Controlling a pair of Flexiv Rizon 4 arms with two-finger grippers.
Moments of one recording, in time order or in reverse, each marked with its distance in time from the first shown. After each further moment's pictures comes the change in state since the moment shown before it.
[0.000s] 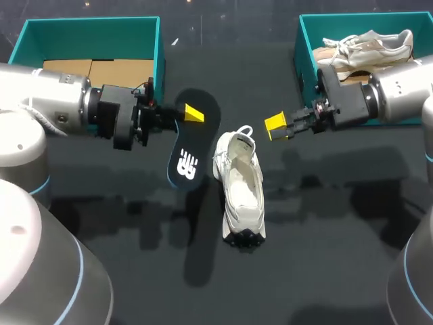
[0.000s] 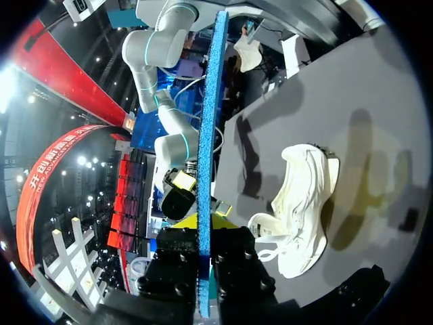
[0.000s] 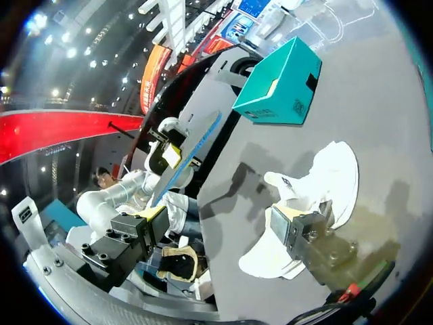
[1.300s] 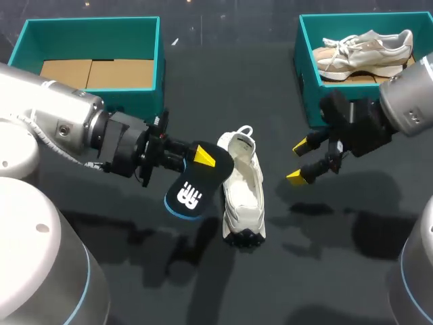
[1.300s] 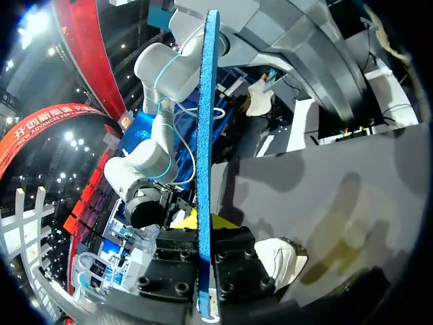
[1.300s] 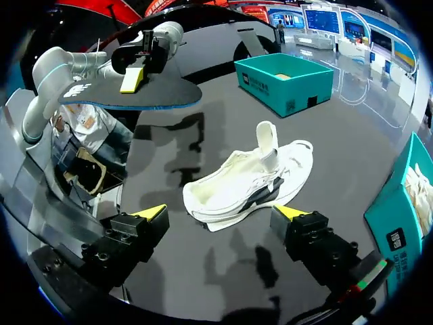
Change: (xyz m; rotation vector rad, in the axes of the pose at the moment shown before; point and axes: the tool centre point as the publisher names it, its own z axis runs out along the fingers) left arm 0.020 -0.109 0.022 0.189 0.127 -0.329; right arm -0.025 -0.076 -0.031 0.340 -0.427 -0.615
